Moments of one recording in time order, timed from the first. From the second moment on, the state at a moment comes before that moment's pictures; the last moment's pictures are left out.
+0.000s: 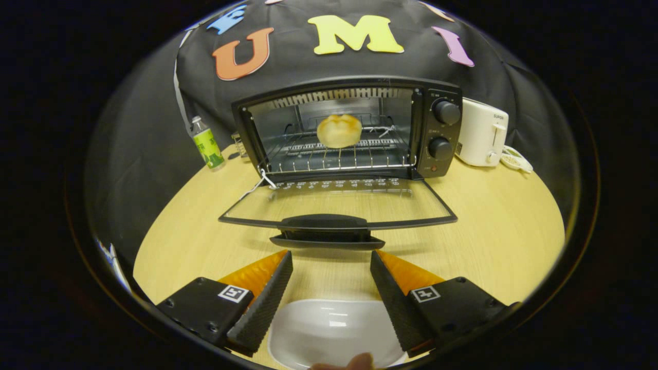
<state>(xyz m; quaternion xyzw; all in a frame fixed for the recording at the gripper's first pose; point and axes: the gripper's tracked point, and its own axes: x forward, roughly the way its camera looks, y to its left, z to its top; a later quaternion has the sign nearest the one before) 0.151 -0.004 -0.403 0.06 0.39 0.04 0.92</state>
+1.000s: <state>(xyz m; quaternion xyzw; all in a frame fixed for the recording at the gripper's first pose) 0.272 -0.011 -0.275 0.07 0.23 0.01 0.97</state>
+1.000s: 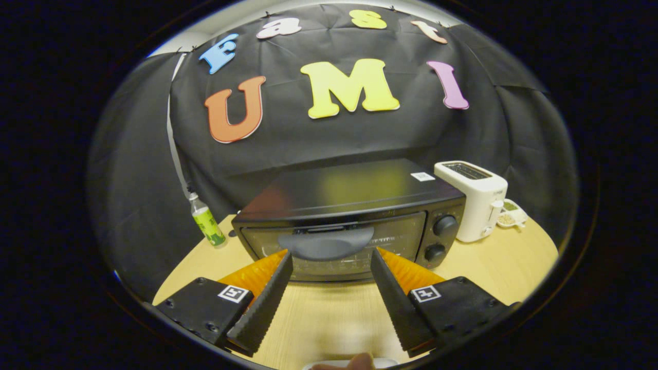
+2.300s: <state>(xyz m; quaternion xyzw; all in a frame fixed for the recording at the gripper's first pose) 0.044 -0.018 0.007 0.04 0.04 -0.02 1.00</state>
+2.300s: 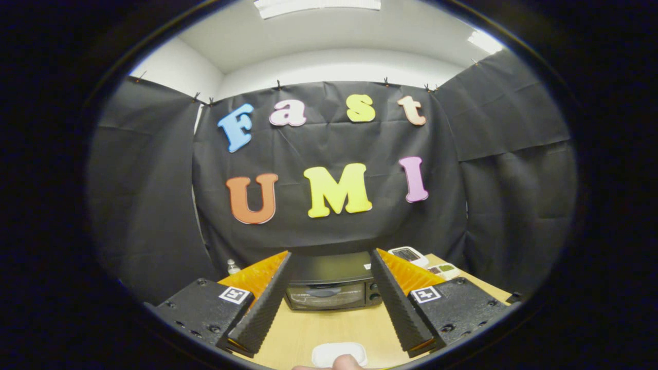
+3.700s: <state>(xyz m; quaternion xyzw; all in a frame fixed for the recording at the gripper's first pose) -0.005 0.045 -0.057 0.07 0.08 0.07 0.99</state>
